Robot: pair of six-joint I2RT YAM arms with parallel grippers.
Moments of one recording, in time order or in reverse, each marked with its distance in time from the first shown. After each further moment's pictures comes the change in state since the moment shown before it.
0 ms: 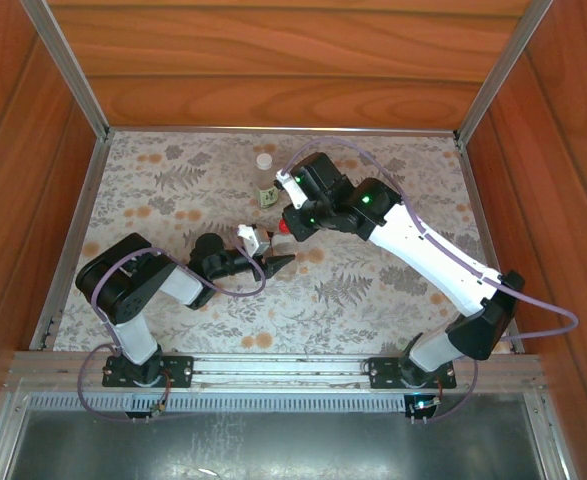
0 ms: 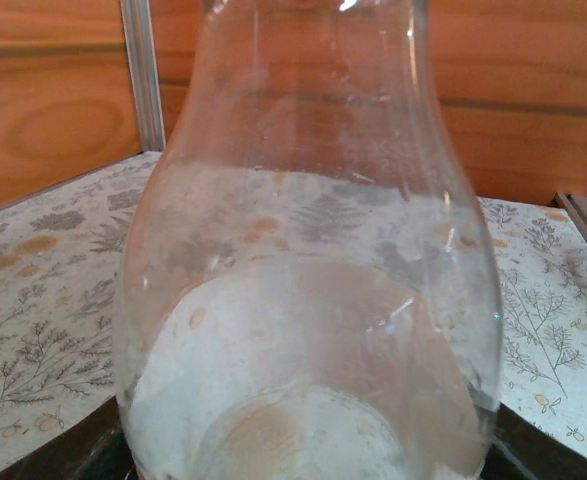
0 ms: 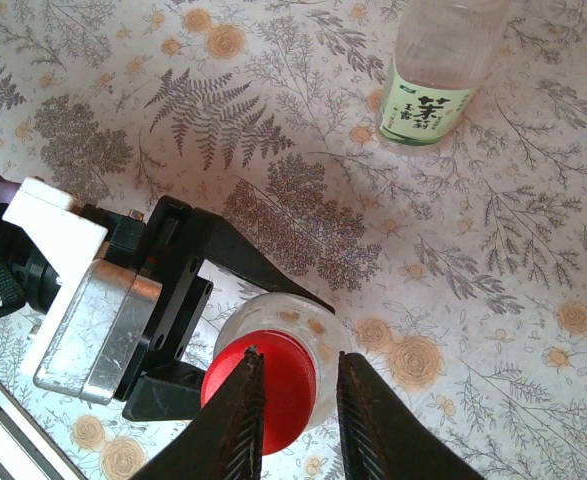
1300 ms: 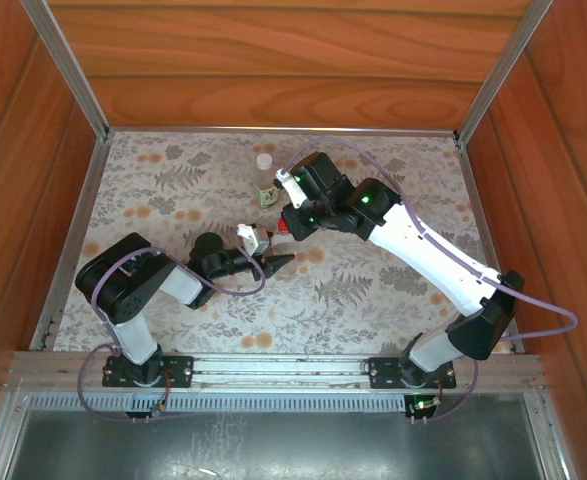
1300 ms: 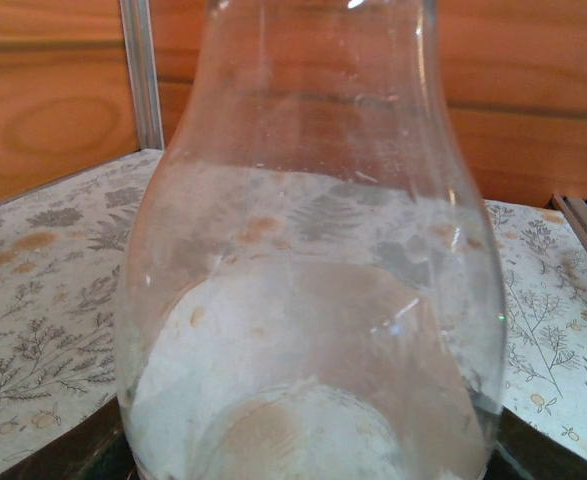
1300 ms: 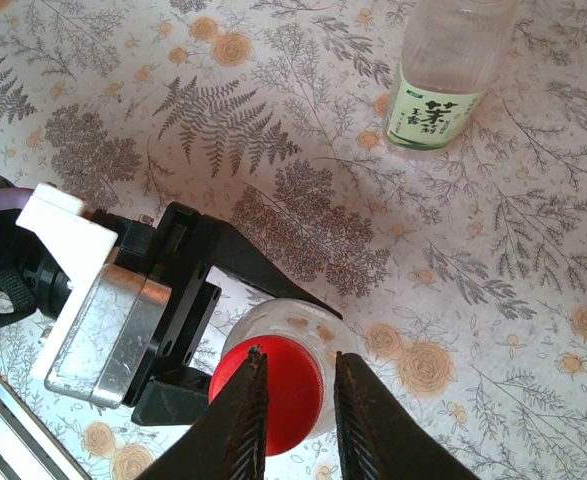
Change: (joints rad) left arm 0.008 0.000 0.001 -0.003 0.000 -0.012; right arm -0.001 0.000 -0.008 0.021 -0.027 0.015
